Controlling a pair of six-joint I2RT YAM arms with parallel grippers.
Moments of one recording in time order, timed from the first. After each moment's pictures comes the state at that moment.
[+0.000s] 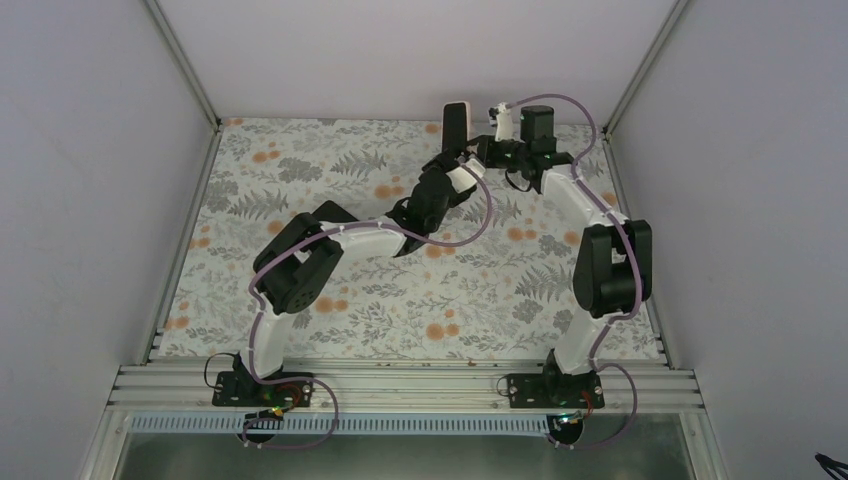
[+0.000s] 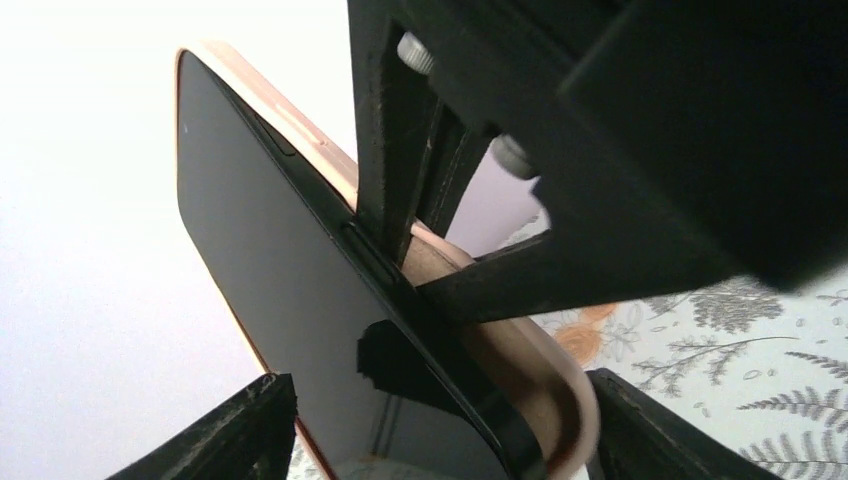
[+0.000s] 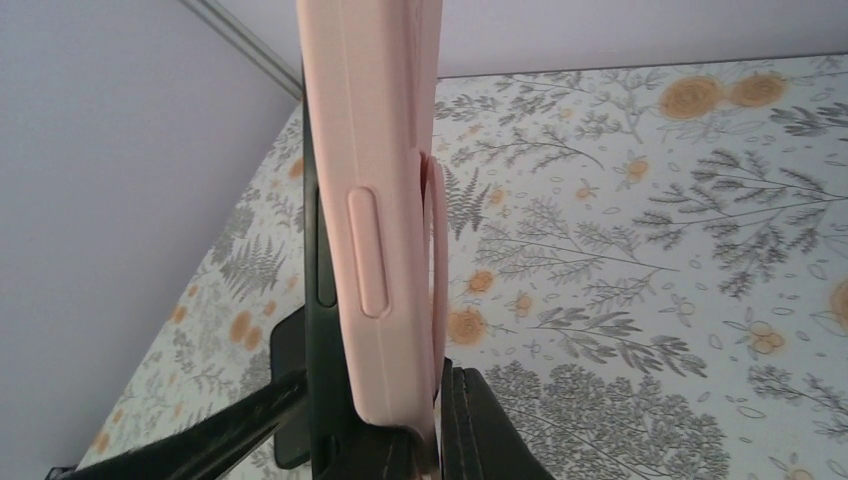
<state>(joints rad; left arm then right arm) -0.84 2.08 1.39 0.58 -0.44 0.47 0.18 1.81 1.44 -0.21 -0.66 0.28</state>
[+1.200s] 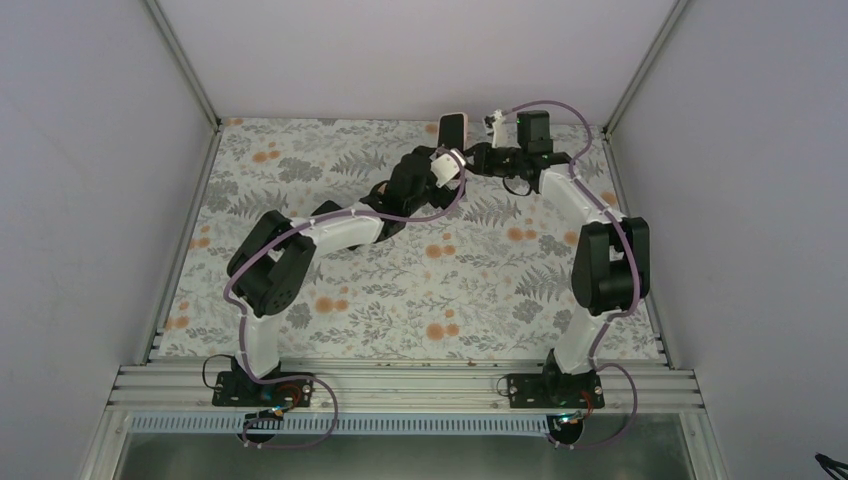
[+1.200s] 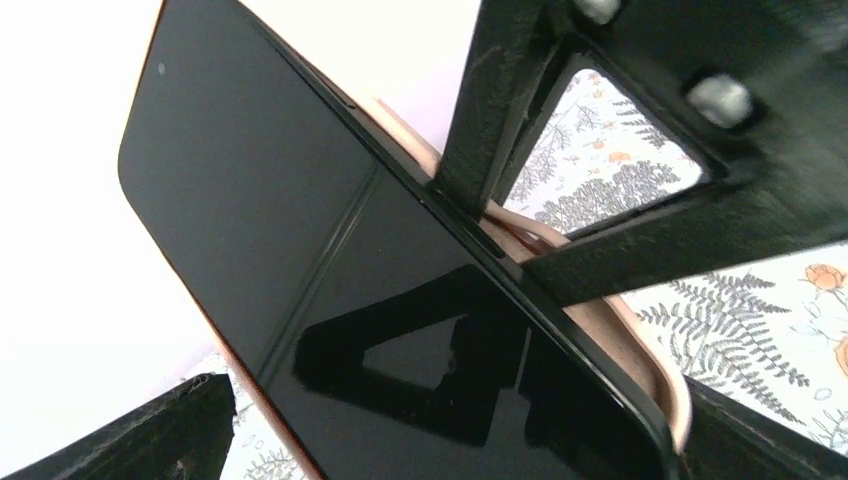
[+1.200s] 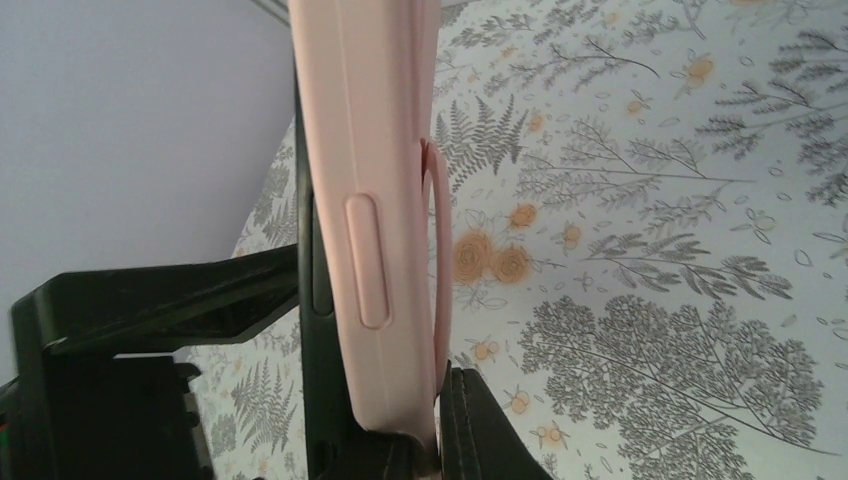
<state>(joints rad) -0.73 1.96 1.35 0.33 -0.12 0.30 0.18 1.82 1.43 -0.28 -0.74 0.32</state>
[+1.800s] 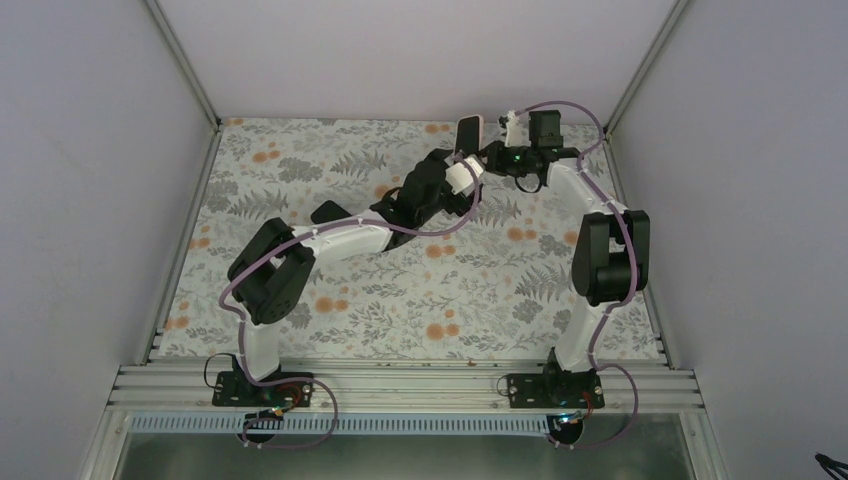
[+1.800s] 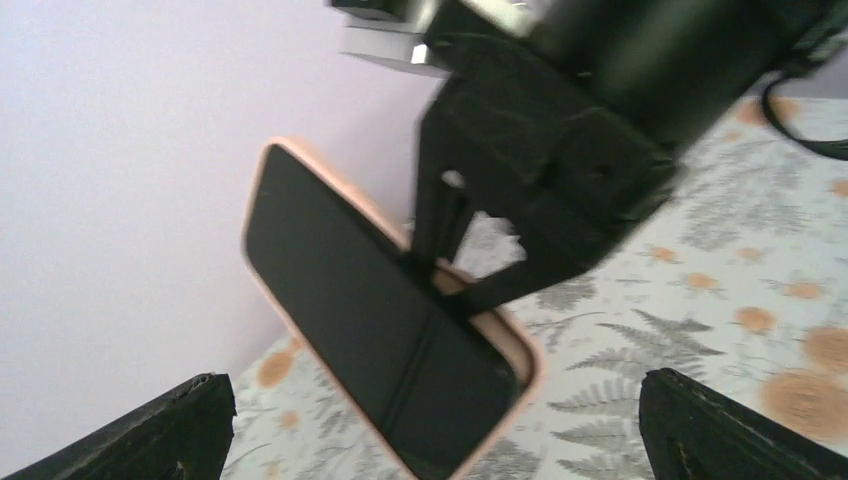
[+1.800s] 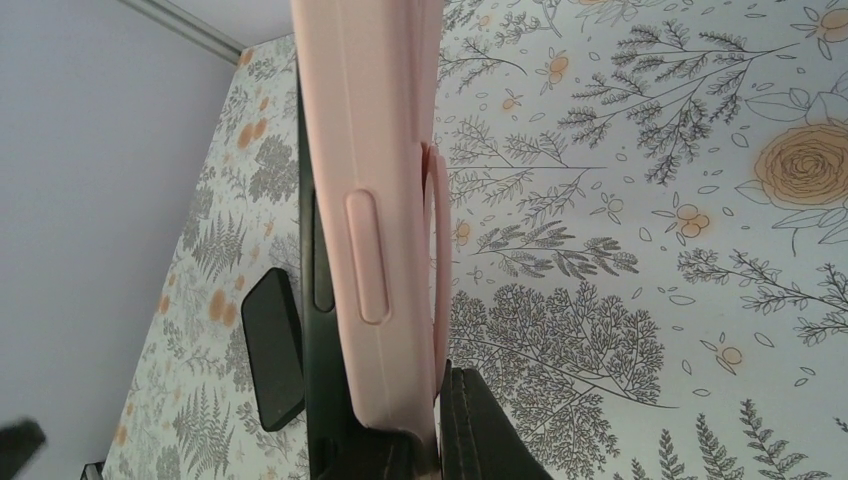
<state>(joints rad) -0.83 1.93 1.37 0.31 -0.16 0.32 0.11 1.89 1.50 -0.38 -0.69 0.29</state>
